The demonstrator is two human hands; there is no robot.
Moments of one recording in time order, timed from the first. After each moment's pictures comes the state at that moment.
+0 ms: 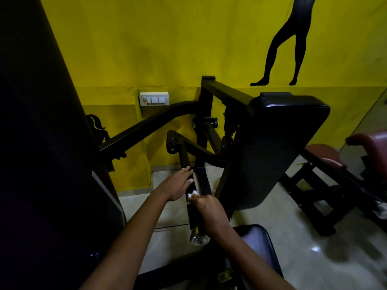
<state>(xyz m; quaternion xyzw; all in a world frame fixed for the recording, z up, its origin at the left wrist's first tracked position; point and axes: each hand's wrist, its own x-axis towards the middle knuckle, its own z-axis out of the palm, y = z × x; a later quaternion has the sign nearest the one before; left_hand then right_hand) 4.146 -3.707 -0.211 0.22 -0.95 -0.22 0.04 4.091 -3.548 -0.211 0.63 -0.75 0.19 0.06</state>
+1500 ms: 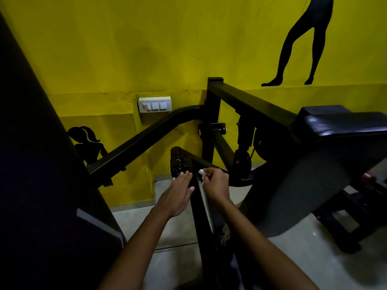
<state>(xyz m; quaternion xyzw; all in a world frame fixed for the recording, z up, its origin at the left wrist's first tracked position) 4.088 -3.817 -0.243 0.25 -0.94 -0.20 0.11 3.978 -3.725 -0.200 0.33 -0.84 0.43 -0.08</state>
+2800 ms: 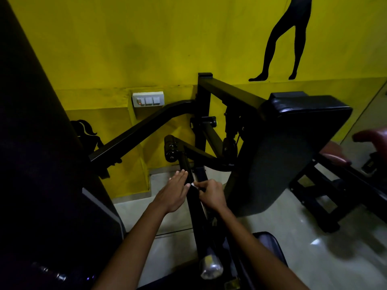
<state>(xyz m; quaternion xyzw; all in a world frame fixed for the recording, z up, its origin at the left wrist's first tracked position) 4.131 -3.747 -0.234 0.25 -0.93 -0.26 0.06 4.024 -3.637 -0.226 0.38 -0.83 0.37 -0.15</state>
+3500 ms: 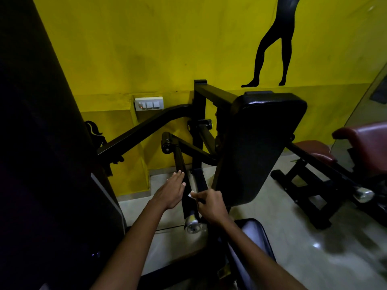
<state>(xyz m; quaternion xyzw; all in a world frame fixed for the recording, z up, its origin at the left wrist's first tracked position) 4.167 -3.665 -0.216 0.27 -0.93 -0.23 0.05 4.081 -3.520 -0.210 0.46 -0.79 0.38 -0.12</state>
